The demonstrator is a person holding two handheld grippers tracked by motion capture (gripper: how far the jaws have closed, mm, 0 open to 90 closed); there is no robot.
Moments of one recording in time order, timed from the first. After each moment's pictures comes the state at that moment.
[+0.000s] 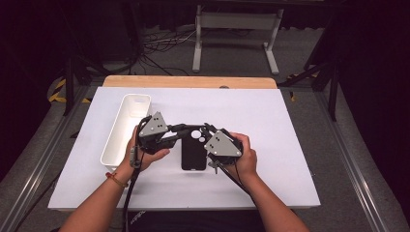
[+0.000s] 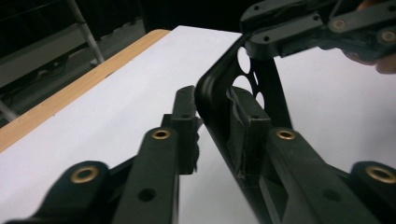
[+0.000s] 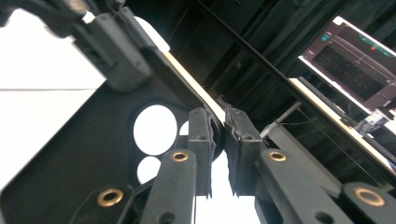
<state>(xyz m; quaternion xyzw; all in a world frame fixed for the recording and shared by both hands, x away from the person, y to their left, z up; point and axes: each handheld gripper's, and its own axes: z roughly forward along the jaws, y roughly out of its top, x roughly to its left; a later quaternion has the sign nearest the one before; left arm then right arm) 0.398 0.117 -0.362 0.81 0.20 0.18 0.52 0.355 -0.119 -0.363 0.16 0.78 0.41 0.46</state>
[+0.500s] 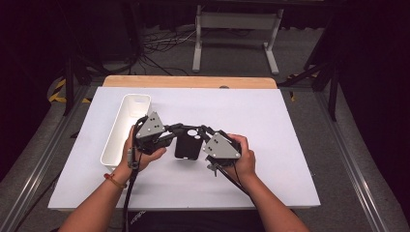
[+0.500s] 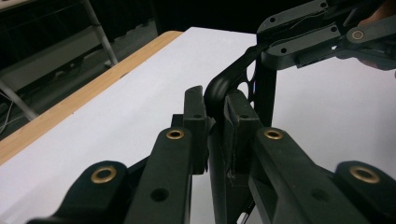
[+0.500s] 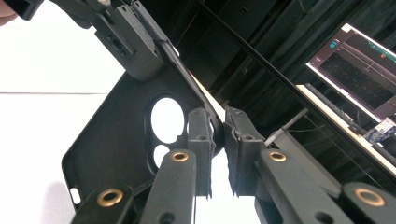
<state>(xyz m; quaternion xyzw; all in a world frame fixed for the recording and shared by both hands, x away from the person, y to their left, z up) 0.391 0.121 -0.358 0.81 0.19 0.21 0.51 0.351 -0.116 -0.364 0.14 0.78 0.42 0.45</state>
